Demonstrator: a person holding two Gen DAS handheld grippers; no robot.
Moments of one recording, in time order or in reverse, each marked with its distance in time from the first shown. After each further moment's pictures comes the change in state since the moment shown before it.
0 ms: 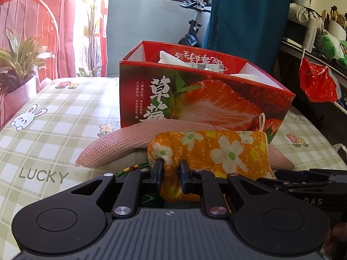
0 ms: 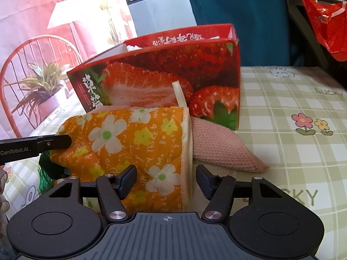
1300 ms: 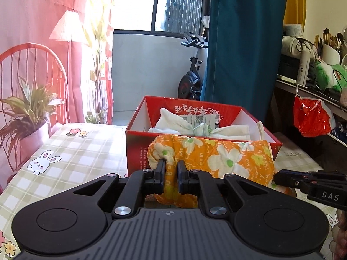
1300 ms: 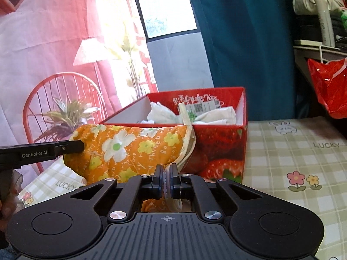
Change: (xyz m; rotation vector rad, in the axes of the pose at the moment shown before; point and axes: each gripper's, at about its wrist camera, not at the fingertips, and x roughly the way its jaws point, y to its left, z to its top) left arm -0.050 -0.018 0.042 0.031 -0.202 0.044; right arm -0.072 0.014 0.041 -0.064 -0.245 0.065
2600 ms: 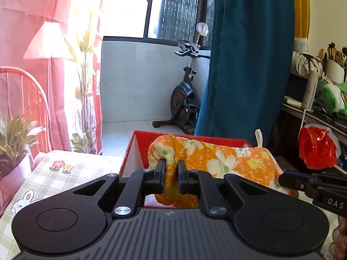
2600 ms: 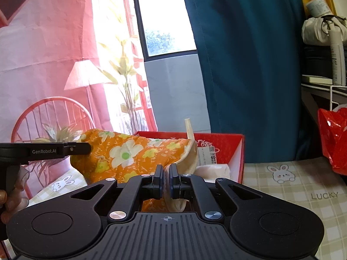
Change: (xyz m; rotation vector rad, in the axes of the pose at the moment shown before) left arm 0.065 0.011 0.082 -0.002 -0.038 -0.054; right arm 0.041 -0.021 0.079 -0.053 -0.091 -0.023
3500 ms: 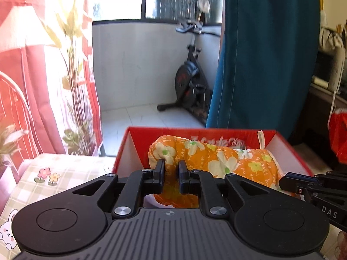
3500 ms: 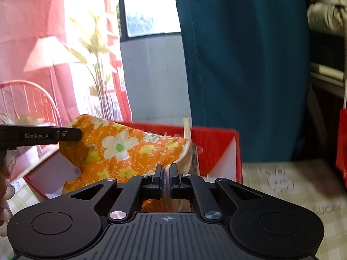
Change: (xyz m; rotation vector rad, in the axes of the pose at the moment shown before) left arm 0.120 0.003 0.017 0.060 0.132 0.033; right arm 0.111 -0.018 0.006 0.003 0.133 -0.134
